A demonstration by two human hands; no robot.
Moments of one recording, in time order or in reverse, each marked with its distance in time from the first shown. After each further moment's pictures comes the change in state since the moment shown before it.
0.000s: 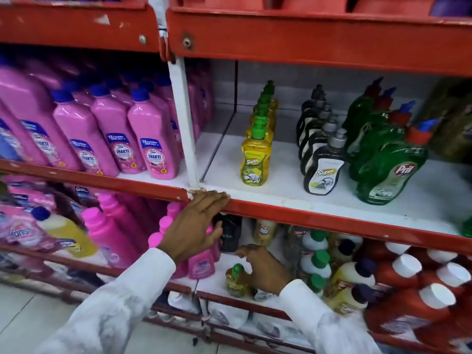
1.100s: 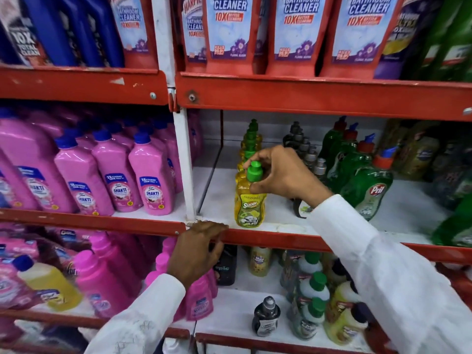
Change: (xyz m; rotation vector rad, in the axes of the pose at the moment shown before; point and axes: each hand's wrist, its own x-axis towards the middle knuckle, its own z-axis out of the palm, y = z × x) left_hand 0.013 0.003 -0.011 -0.072 0.141 -0.117; right_hand 0.004 -0.132 -0.230 0.029 0.450 -0.072
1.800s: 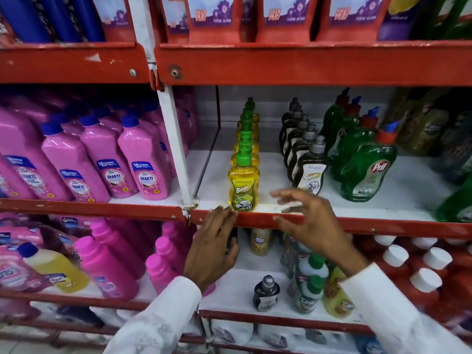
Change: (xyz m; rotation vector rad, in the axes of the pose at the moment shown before) left_hand -0.020 0.027 0.040 0.035 0.024 0.067; right_hand -0.102 0.084 0.047 0.257 0.158 0.007
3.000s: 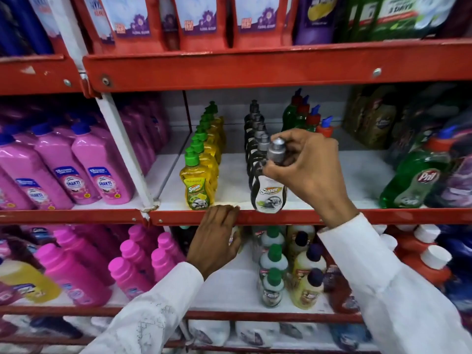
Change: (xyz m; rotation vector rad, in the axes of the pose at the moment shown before) left_hand 0.041 0.096 0.031 0.102 -0.087 0.067; right_hand 0.009 -0.045 -0.106 -0.140 0.366 0.006
